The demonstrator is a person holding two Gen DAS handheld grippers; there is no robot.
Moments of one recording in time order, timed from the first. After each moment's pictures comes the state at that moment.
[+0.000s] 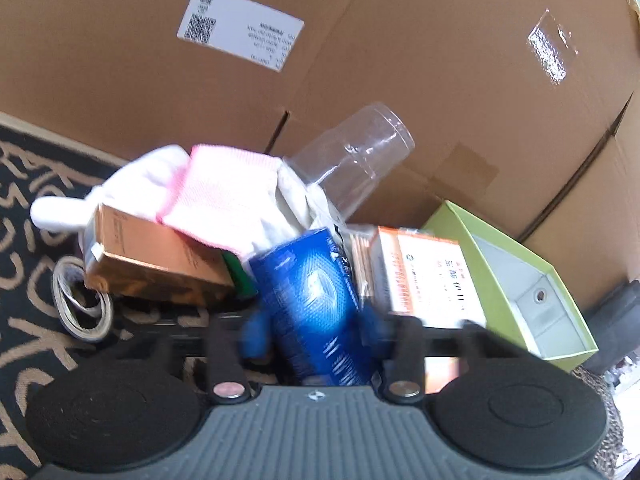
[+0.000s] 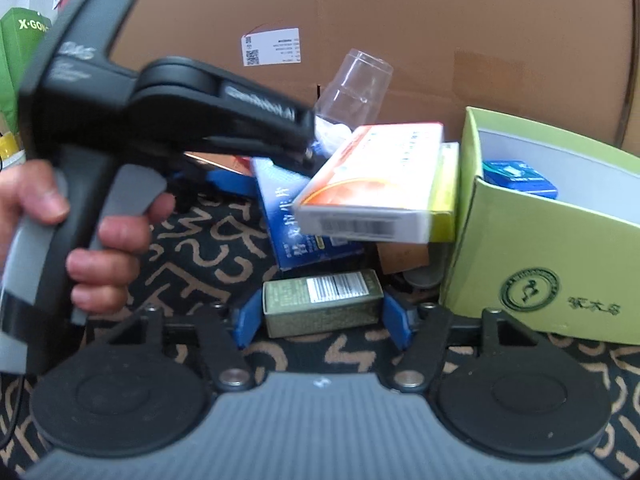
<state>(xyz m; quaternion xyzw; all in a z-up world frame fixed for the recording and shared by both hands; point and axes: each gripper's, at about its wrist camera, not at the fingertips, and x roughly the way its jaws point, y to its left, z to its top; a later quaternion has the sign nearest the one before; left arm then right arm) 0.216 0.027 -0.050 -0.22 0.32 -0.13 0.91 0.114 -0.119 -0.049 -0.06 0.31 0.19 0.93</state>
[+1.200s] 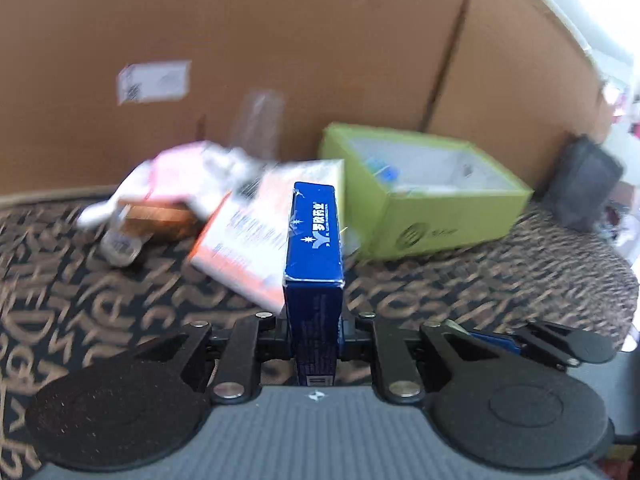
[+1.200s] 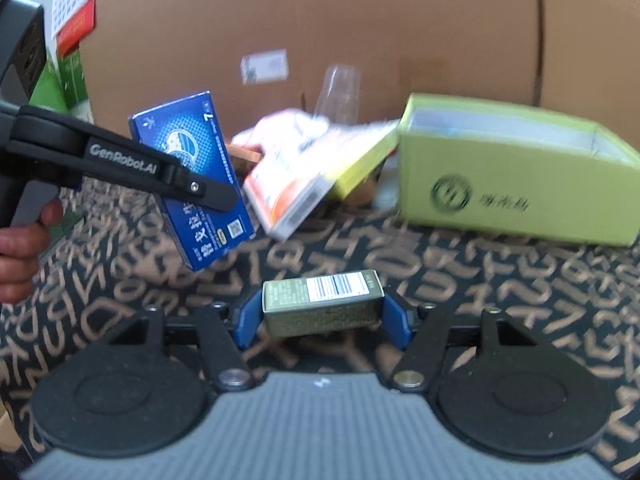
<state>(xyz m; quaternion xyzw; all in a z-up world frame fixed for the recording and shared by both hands) 0.074 -0.001 0.005 -0.04 0.31 -0.21 0.93 0.011 -0.172 -0.027 -0.01 0.29 0.16 0.94</state>
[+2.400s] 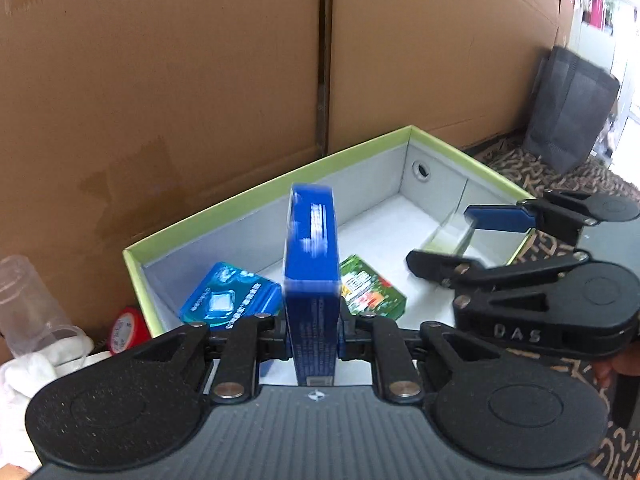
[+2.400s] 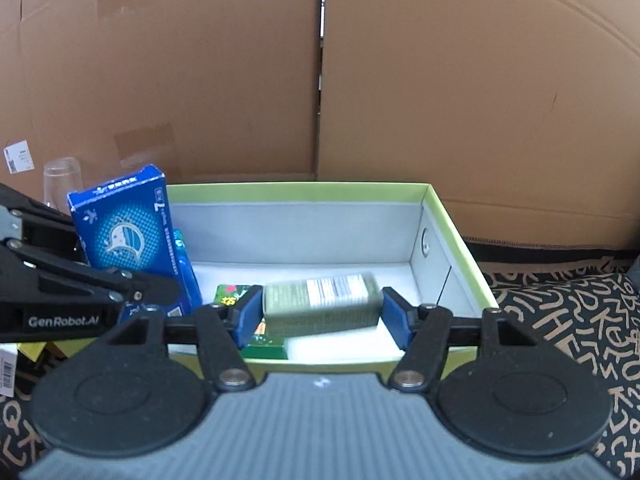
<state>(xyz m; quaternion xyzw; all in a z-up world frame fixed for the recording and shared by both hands) 0.242 -0.200 0.012 0.11 0.33 -0.31 0.88 0.174 -0.313 0.000 -0.01 0.29 -0.02 0.96</state>
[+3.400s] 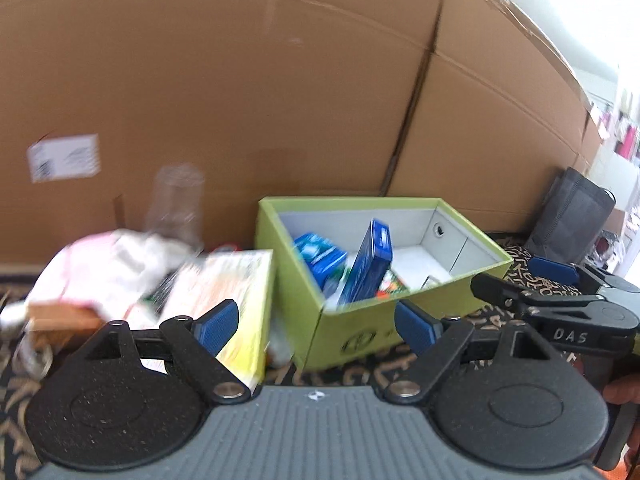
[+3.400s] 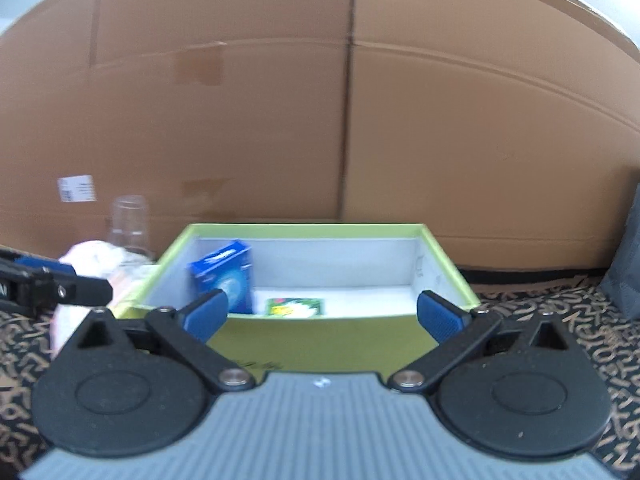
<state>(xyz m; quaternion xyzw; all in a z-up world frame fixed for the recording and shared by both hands) 0.131 -0.066 0.023 -0.05 0.27 -0.23 0.93 0.075 -0.294 0.040 0.00 0.20 -0.01 0.98</state>
